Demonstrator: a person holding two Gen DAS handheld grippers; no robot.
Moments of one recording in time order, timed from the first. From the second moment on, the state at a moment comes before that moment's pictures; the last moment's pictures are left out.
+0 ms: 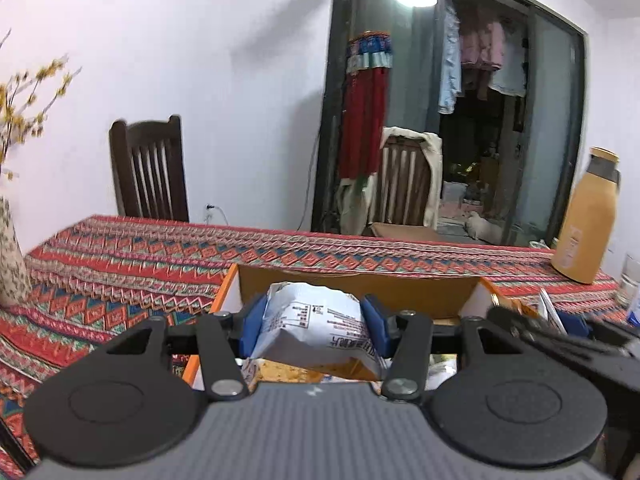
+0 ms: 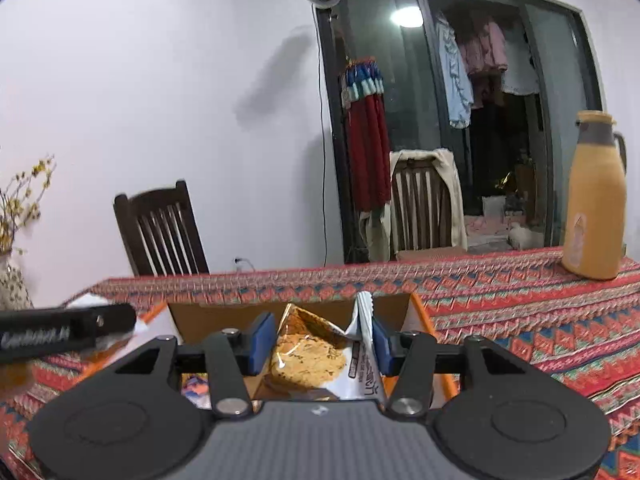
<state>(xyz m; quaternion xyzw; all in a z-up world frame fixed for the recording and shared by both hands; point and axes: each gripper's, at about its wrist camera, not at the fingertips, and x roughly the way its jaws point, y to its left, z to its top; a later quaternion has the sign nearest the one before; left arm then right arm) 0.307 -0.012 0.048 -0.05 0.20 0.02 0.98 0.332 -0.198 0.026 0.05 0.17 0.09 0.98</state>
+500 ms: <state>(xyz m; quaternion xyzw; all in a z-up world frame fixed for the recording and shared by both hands) 0.299 0.009 0.038 -0.09 0.18 0.04 0.98 0.339 -0.197 0.004 0.05 0.21 0.07 0.97</state>
